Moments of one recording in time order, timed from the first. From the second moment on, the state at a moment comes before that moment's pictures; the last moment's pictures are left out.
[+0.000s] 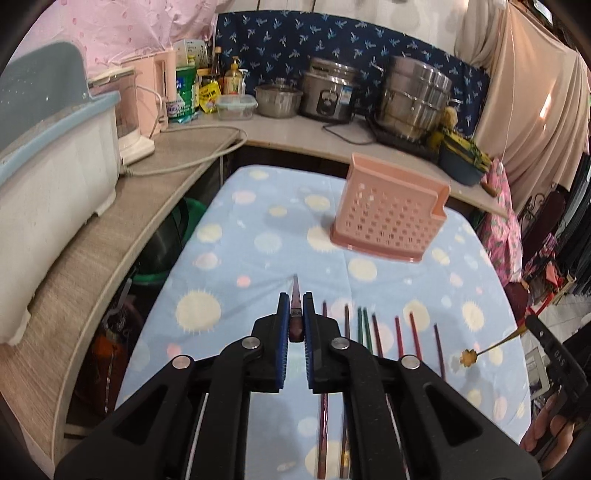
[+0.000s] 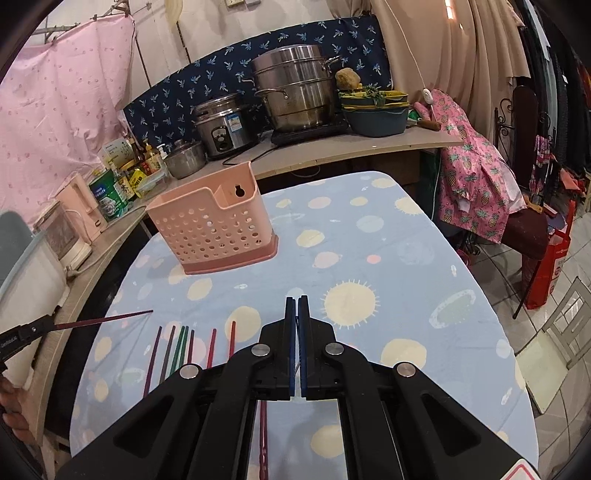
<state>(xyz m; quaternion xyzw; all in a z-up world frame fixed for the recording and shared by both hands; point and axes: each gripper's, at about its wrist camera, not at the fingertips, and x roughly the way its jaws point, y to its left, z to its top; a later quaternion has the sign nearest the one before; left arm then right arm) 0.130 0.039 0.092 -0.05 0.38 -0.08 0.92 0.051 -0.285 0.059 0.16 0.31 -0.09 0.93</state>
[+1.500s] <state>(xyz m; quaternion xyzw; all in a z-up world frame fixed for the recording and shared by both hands) 0.329 -0.050 0.185 -0.09 0.26 -0.09 0.96 0.257 -0.305 0.093 0.20 0.26 -0.05 0.94</state>
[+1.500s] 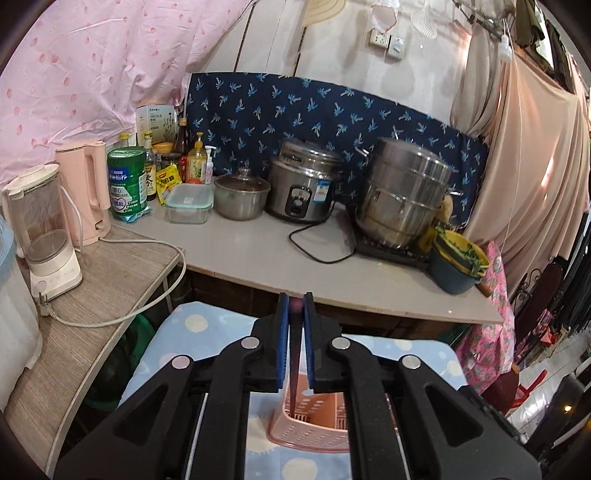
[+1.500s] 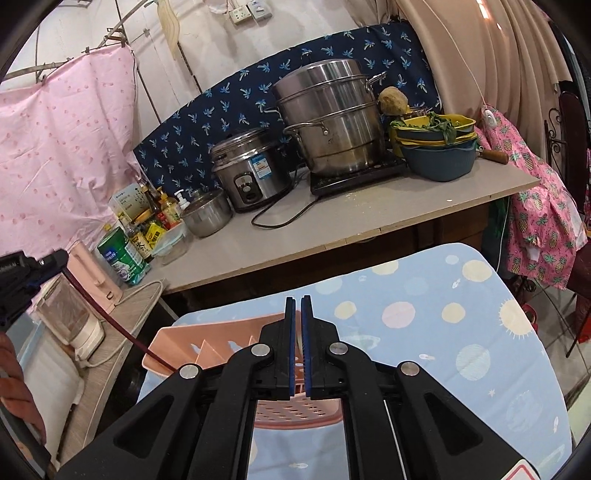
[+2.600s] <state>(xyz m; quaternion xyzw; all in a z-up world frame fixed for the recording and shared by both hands) 0.160 0.003 0.086 -0.03 0.36 -0.06 0.93 0.049 -0.250 0.072 0.13 0.31 -0.04 0.94</state>
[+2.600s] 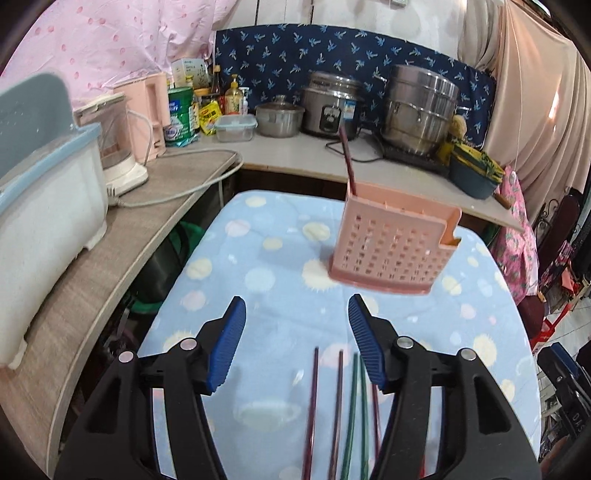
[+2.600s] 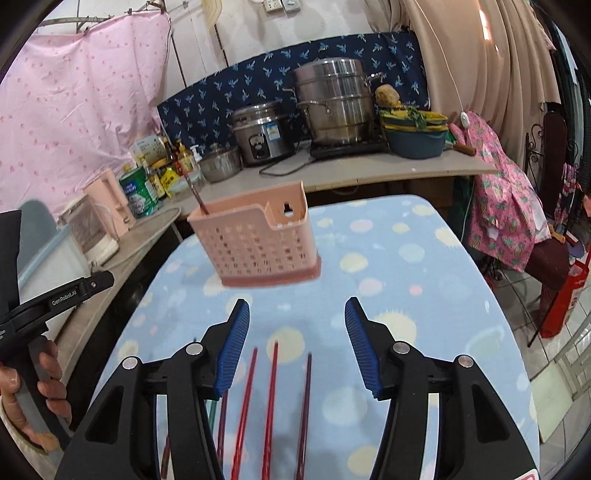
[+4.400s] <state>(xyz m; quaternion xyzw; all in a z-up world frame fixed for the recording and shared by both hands) 0.039 0.003 -0.049 0.02 0.48 -0.09 0.87 -0.039 -0.191 -0.052 0.09 0.45 -0.03 0.89</state>
